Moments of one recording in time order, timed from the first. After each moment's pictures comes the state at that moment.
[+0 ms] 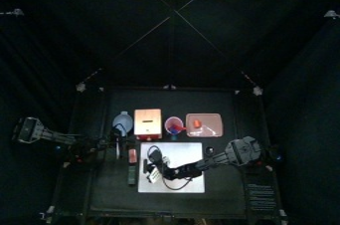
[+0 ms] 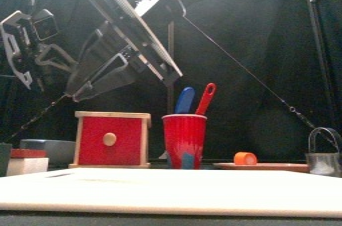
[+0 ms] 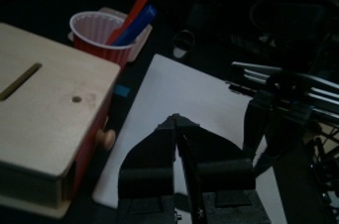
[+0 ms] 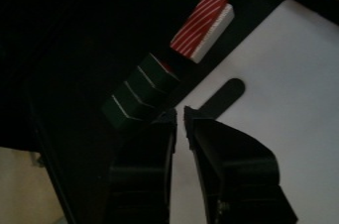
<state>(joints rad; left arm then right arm) -0.09 -0.56 1.36 -0.37 -0.61 -0.06 0.27 0.42 0.05 -1.06 0.46 1.95</state>
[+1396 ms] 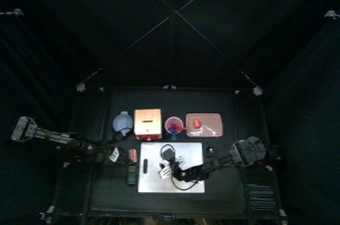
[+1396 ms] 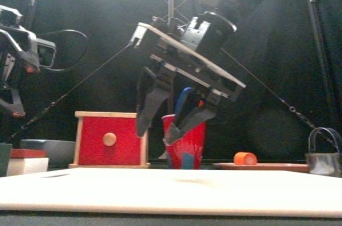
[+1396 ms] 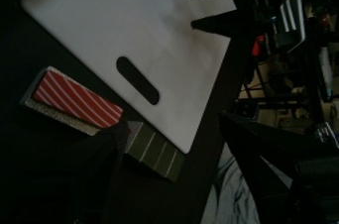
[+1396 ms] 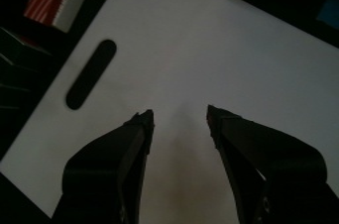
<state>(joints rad) -0.13 -0.70 1.30 -0.97 0.07 -0.08 0.35 0.35 0.24 -0.92 0.75 1.95</state>
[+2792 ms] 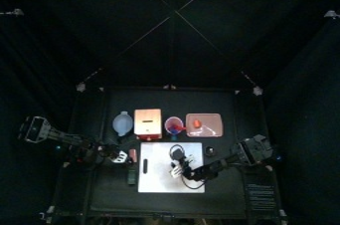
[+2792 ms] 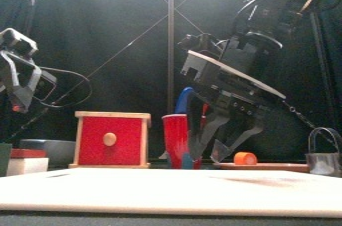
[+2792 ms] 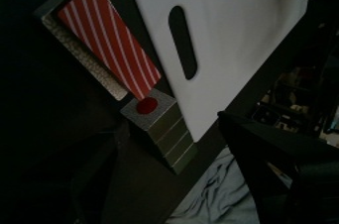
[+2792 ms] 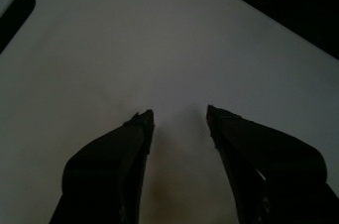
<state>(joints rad) -0.11 -0.44 1.24 -1.22 0.17 -0.14 0.35 0.28 0.43 -0.92 0.76 1.95</state>
